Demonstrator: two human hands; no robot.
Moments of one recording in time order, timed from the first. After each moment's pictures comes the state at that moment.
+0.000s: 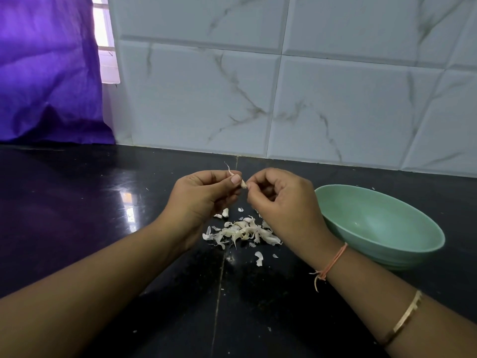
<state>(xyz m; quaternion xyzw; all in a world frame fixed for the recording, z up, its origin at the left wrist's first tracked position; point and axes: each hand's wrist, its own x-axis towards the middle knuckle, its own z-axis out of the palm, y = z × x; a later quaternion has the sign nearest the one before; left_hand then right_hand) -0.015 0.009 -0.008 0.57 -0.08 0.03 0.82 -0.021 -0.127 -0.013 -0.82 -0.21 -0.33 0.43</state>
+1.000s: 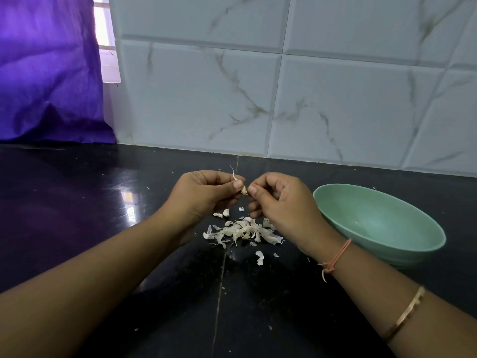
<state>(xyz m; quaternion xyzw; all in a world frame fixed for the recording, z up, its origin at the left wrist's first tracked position) -0.011 0.015 -0.008 0.65 -0.10 0.03 0.75 -0.016 -0.130 -0.014 -0.81 -0.17 -0.17 0.53</state>
